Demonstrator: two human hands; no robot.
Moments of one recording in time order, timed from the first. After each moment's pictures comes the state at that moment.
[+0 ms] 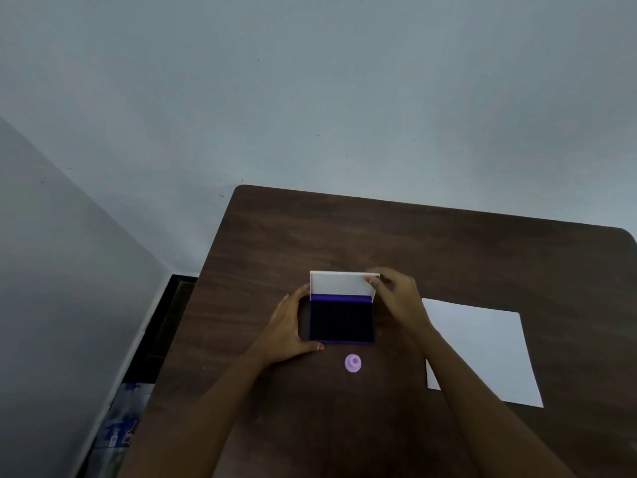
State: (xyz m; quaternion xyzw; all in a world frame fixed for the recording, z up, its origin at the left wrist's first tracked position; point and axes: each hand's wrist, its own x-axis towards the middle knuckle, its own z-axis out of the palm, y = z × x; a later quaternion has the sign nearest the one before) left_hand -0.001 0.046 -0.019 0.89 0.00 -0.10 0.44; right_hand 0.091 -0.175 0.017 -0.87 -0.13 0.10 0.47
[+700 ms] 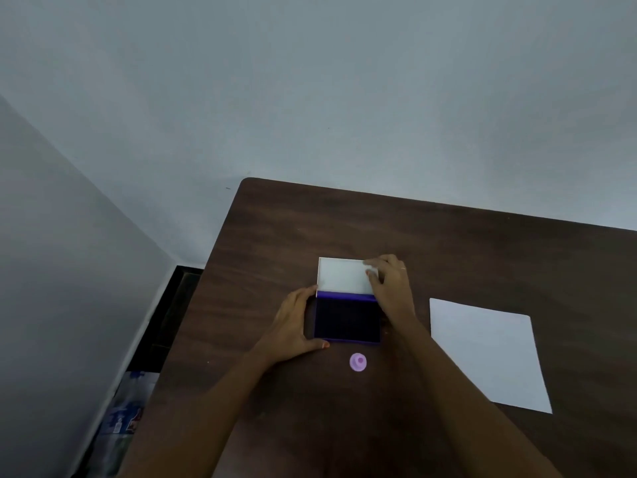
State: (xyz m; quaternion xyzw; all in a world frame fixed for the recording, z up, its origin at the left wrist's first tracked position) left_hand -0.002 0.044 -0.023 0.90 -0.01 -0.09 0.42; right_hand 0.105 -0.149 -0.005 -0.92 -0.11 0.02 0.37
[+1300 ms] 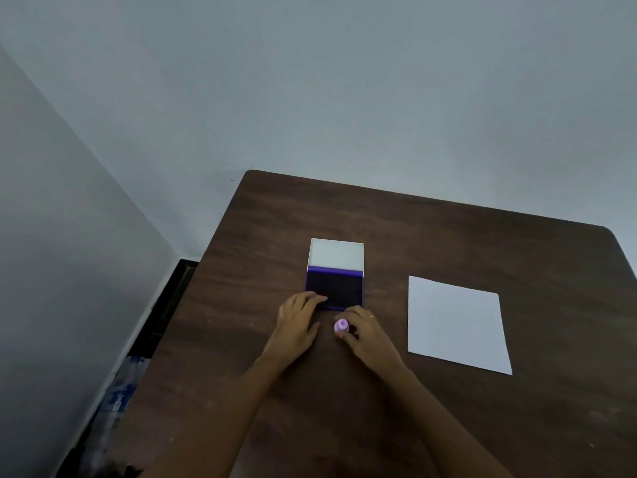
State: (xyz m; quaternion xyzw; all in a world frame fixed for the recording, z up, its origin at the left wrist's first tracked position) left_hand -0.065 -0.013 -0.005 0.94 0.02 -0.03 0.33; right_hand -0.023 -0.183 -0.003 -0.88 -0.20 0.22 0.37
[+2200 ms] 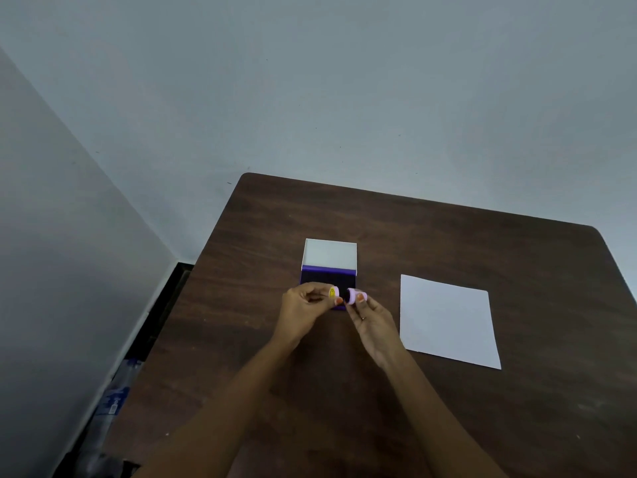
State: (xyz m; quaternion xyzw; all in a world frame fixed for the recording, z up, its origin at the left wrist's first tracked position) left_hand -0.050 -0.039 0.043 0.74 0.14 0.04 0.66; right_hand -0.017 -0.183 0.023 -0.48 0.17 0.26 0.82
